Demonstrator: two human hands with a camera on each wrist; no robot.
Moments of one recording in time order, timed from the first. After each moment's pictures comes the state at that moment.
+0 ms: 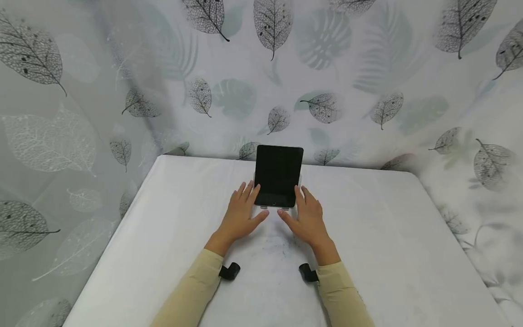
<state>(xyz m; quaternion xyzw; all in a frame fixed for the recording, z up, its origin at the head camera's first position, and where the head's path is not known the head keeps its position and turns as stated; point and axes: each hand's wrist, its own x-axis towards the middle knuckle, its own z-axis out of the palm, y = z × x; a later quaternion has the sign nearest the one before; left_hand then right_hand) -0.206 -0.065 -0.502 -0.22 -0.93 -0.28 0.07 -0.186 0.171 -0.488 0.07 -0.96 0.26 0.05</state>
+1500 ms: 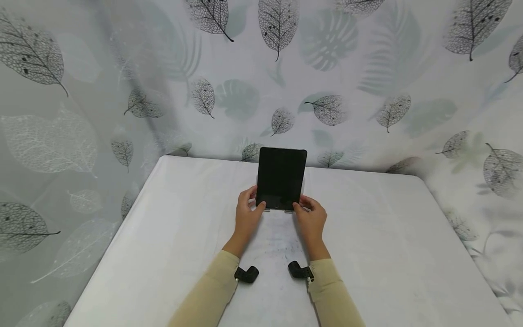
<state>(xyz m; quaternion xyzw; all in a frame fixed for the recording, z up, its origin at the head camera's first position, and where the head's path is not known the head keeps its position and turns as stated) -0.221 -0.029 -0.528 -0.04 -0.74 -0.66 0.14 -0.222 0.159 -0.532 -0.10 -0.78 0.58 0.22</state>
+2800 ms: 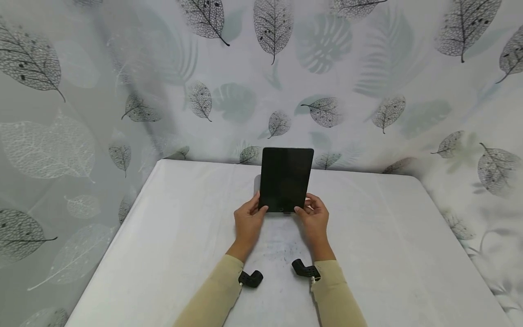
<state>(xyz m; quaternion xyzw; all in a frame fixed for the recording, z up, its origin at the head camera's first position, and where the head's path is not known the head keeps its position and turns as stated) -0.210 -0.016 -0.534 -0.10 -0.71 -0.66 0.24 -0.217 0.179 -0.528 0.00 -0.64 0.75 0.19</state>
